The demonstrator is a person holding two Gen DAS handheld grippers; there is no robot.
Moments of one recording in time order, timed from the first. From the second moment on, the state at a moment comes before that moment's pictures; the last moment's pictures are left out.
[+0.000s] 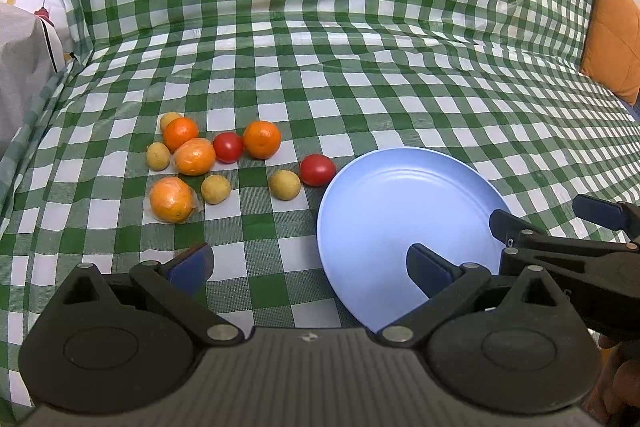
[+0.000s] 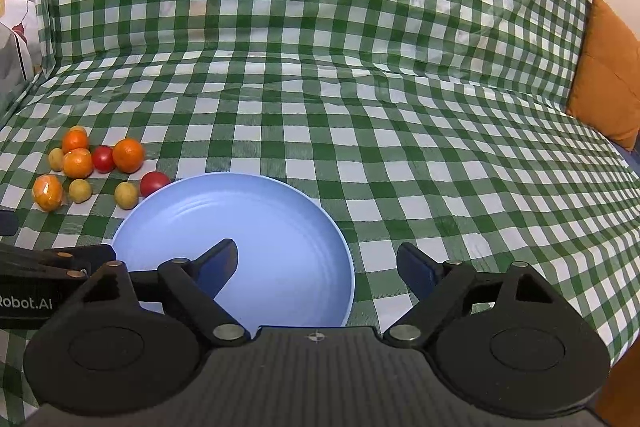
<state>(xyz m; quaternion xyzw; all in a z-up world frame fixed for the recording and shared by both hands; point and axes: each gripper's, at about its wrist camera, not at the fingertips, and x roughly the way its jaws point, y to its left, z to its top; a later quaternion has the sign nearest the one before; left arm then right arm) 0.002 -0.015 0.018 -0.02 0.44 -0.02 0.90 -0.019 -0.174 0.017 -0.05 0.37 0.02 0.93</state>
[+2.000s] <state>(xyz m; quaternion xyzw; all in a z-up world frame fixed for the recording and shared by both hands) 0.082 0.165 0.037 -0.15 0.47 -0.01 0.87 -0.022 -0.117 0.036 0.00 0.31 0.13 0.94</state>
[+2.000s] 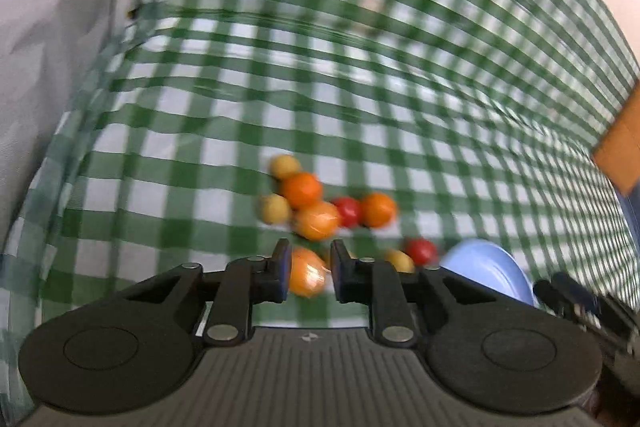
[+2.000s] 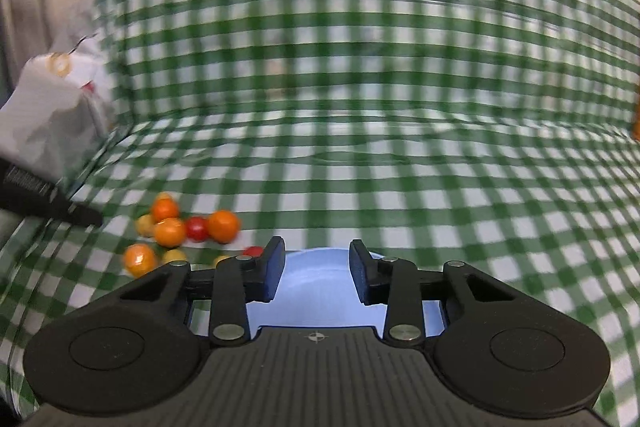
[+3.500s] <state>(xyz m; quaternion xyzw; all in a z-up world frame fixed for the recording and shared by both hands) 0.123 0.142 -0.029 -0.16 0.55 0.03 0.82 0.044 0.007 -0.048 -0.25 0.34 0.26 0.87</state>
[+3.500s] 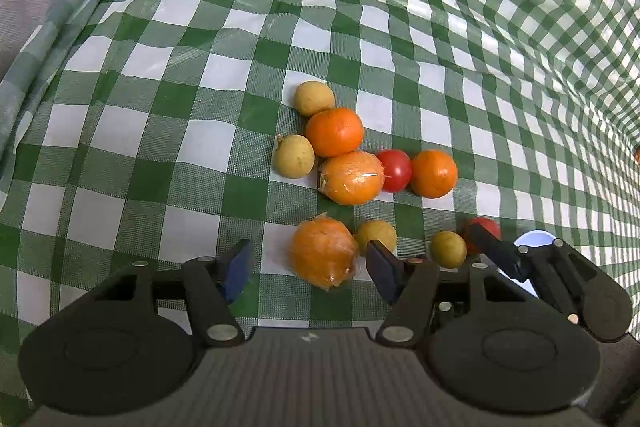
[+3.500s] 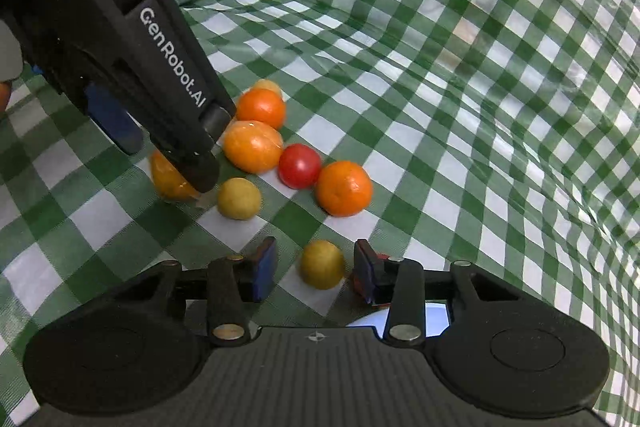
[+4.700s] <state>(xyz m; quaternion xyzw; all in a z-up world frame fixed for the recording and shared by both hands) 0.110 0.125 0.005 -0.04 0.50 0.03 0.87 0.052 -0.039 0.009 -0.04 0.37 0.23 0.90</state>
